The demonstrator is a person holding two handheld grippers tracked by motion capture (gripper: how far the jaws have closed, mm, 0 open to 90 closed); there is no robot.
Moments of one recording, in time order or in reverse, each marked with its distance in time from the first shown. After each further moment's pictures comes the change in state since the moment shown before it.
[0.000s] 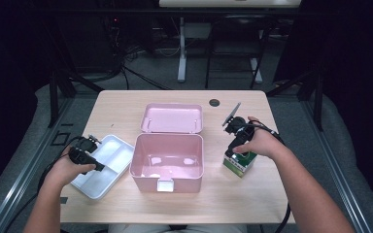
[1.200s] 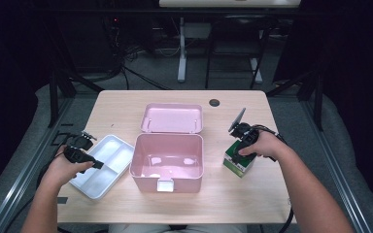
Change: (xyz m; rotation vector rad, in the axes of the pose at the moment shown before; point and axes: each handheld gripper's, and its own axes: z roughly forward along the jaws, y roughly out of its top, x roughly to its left) left arm 0.000 -0.001 -0.017 -0.035 -0.040 -0.068; right arm -0.022 -0.017 0.033 0.128 0.127 0.072
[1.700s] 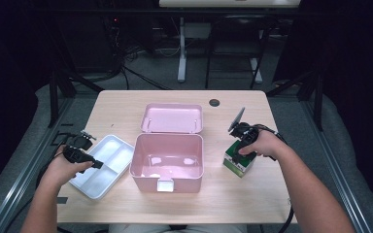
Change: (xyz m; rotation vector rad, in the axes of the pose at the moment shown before) left arm 0.000 -0.001 -0.002 -0.008 0.001 0.002; right arm 0.001 0.002 -0.002 0.020 -0.008 -0.001
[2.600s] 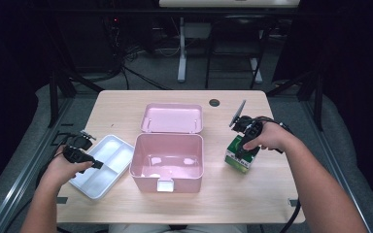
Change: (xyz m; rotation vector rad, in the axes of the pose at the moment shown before) left arm 0.001 0.000 0.001 0.003 -0.011 -0.004; right arm 0.007 0.000 -0.041 -0.005 0.000 -0.123
